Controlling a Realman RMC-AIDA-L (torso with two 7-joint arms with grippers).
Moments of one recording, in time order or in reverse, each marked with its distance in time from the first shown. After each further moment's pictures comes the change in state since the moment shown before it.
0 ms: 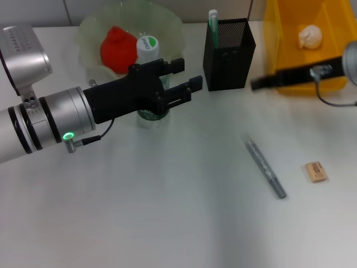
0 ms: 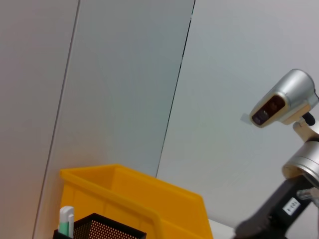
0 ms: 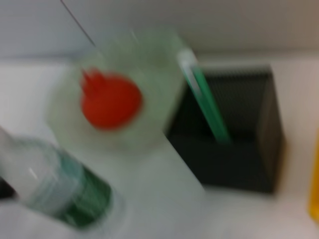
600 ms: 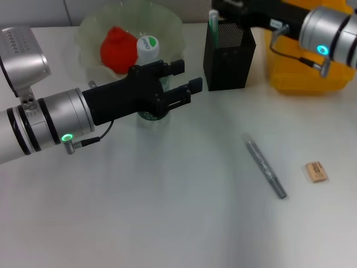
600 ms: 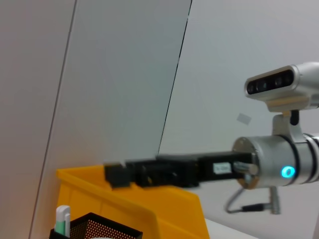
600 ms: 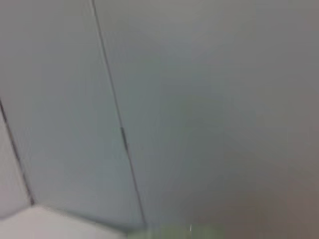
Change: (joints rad) left arm 0.004 0.003 0.003 0.000 0.000 0.012 0.000; right arm 0.033 0.002 -0.157 0.444 0.998 0.531 -1.131
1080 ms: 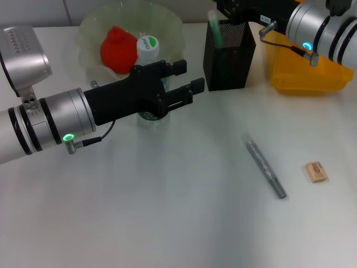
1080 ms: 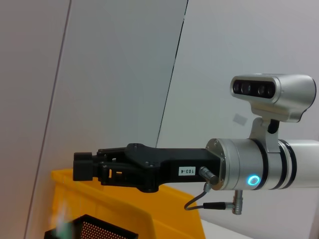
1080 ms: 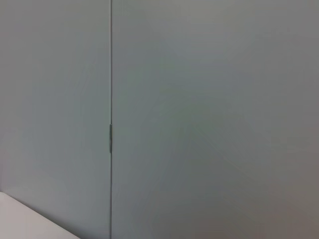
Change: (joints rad) left arm -0.003 -0.002 0.002 0.000 0.000 0.004 -0.001; right arm 0.181 0.008 0.175 0.313 0.153 -0.001 -0.522
